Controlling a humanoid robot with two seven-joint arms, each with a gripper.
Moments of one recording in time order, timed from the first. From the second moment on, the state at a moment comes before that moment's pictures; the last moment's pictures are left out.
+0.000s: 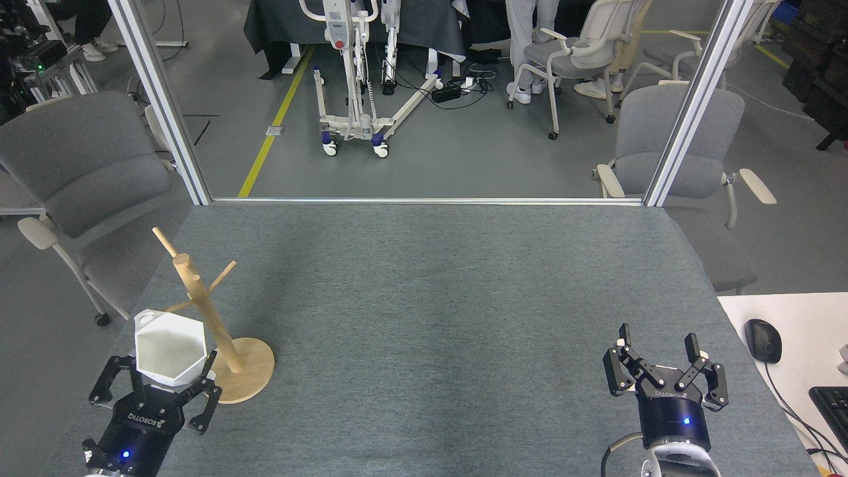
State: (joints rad) left arm 0.01 0.31 0.11 -1.43 -1.71 -0.14 0.49; right arm -0.07 0.01 -0.19 -1.44 1.49 -0.02 -0.15
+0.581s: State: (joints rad) left arm -0.01 0.31 0.11 -1.41 -1.71 -0.22 0.49; right arm -0.14 0.00 -0.19 -1.44 1.45 -0.05 0.03
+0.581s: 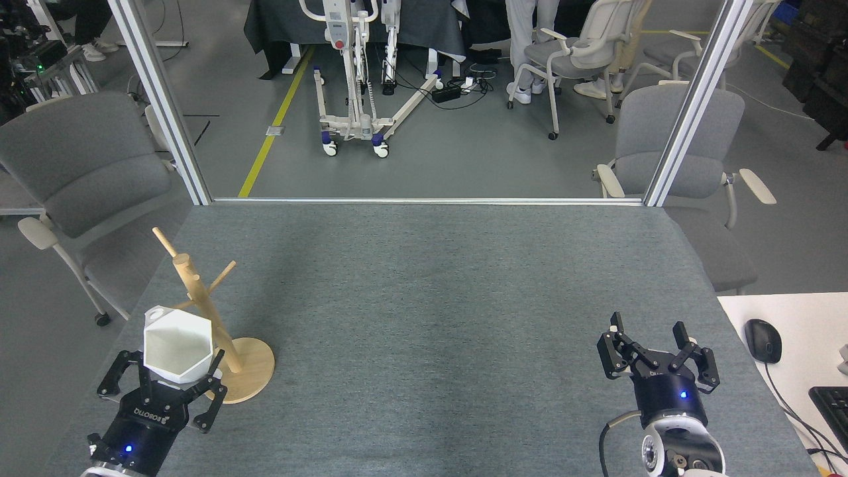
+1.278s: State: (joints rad) left arm 0.02 0.30 0.15 -1.44 -1.71 -0.22 0.46; right arm -0.14 0.00 -0.19 -1.44 1.45 -0.05 0.03
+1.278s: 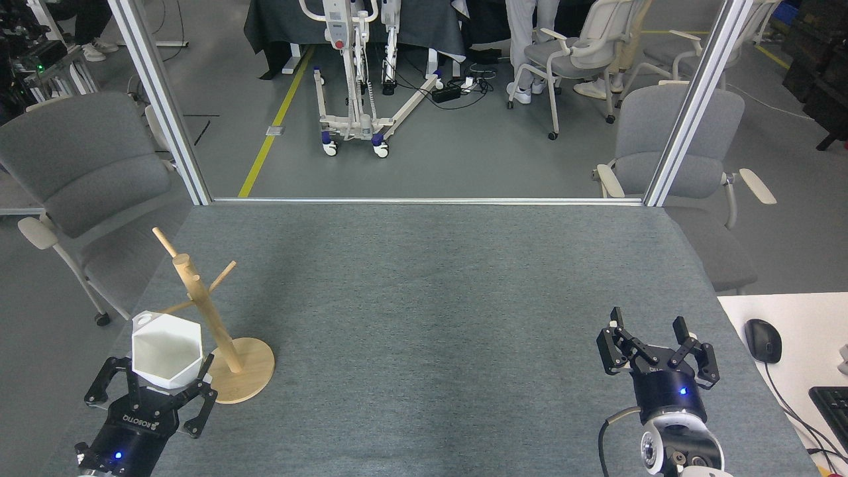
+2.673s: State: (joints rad) left arm -0.08 0.31 0.20 -1.35 -1.71 -0.40 0.42; right arm -0.16 -0.01 -0.19 -1.38 1.45 -0.04 0.04
